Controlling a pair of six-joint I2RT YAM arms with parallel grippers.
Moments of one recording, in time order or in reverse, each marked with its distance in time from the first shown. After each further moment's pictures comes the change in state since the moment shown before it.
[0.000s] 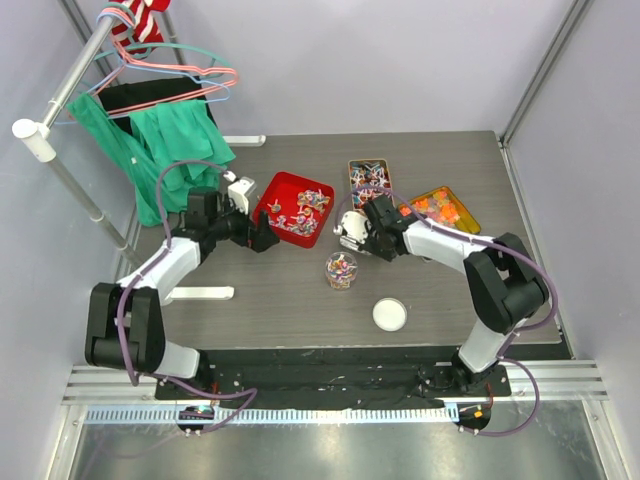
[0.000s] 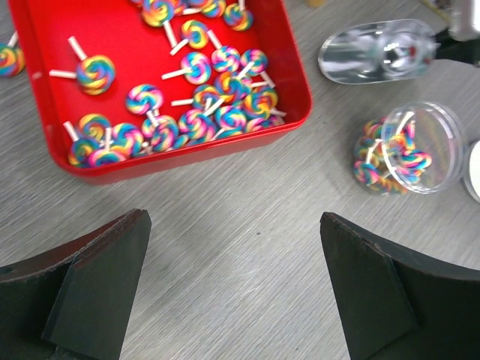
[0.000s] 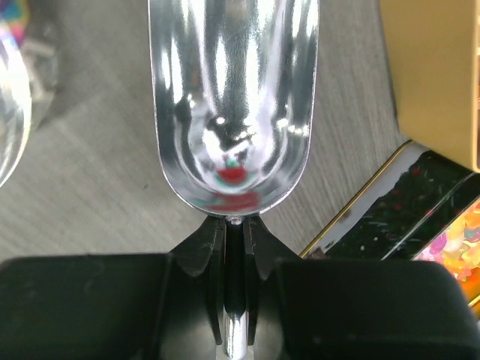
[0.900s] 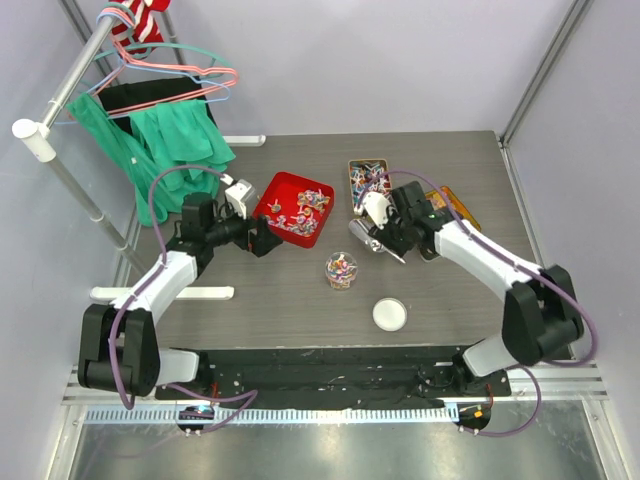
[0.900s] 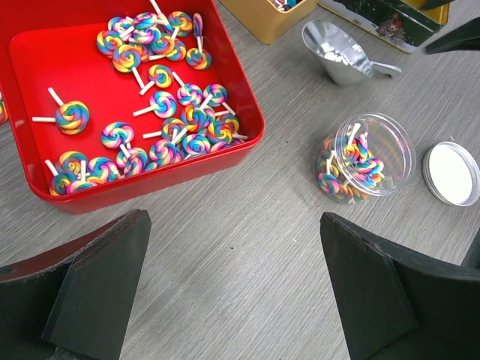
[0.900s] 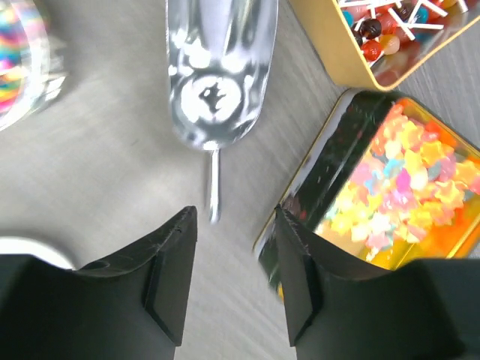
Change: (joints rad) left arm -0.013 -0.123 -0.100 0.132 0.076 -0.037; right arm -0.099 -0.201 -0.003 -0.062 -0.094 0.085
